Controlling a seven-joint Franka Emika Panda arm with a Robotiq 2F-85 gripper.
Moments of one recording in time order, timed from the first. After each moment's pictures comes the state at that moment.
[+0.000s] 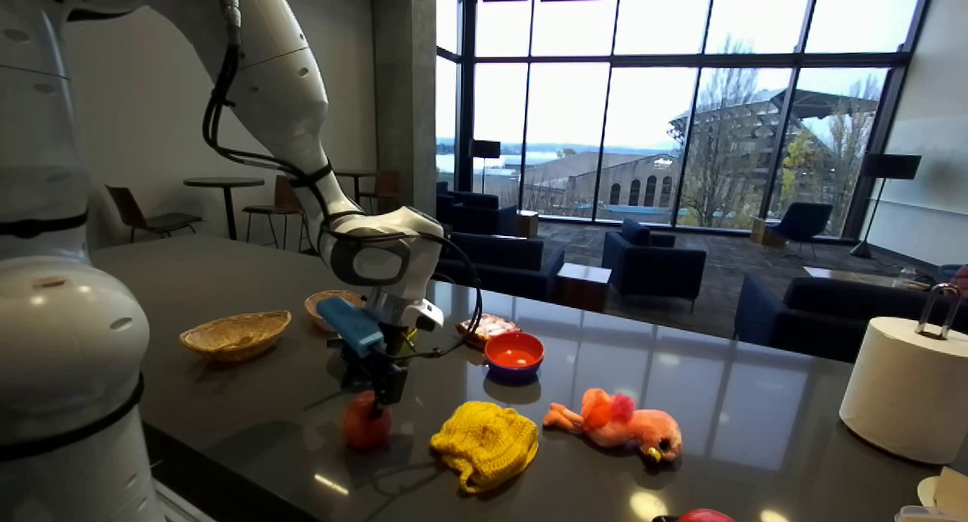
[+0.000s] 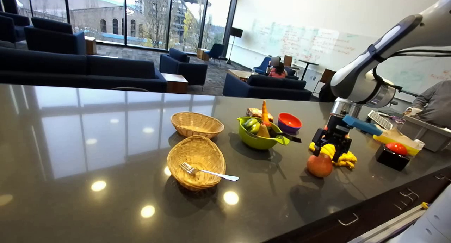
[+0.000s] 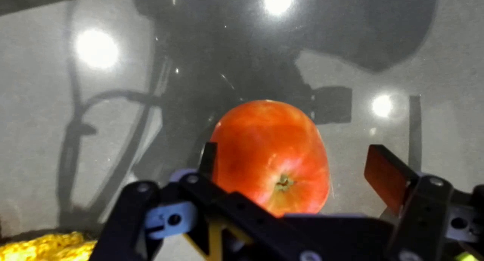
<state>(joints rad) -0.11 0.01 -0.15 -2.69 0.29 2.41 -0.22</state>
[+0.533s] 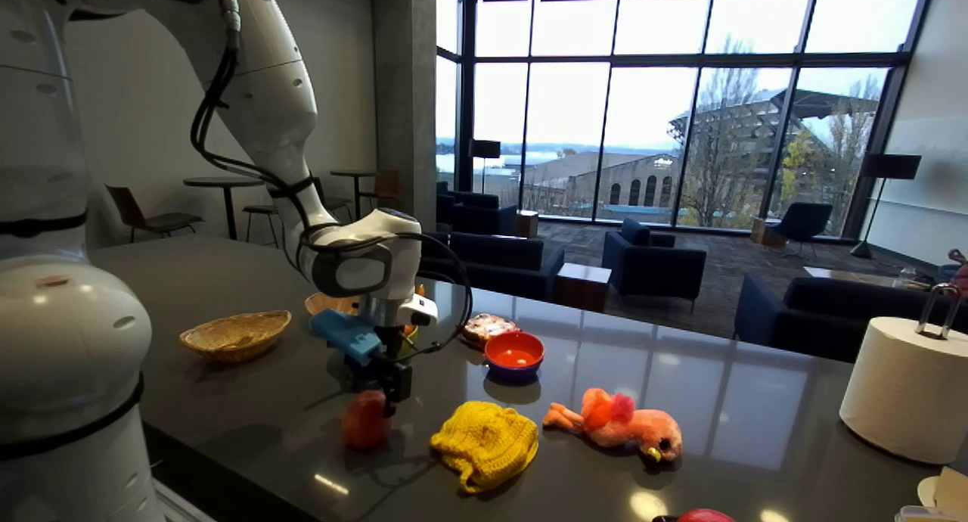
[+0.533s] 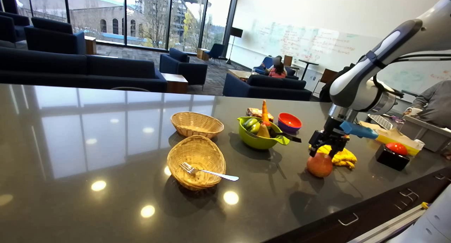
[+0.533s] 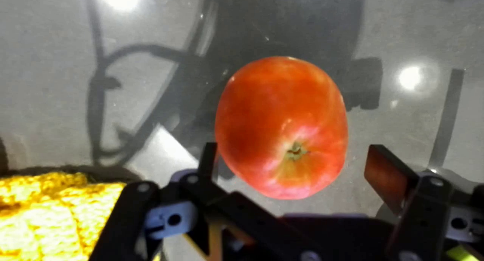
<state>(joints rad) -0.09 0.01 -0.11 -2.76 0.24 2.66 -0.22</state>
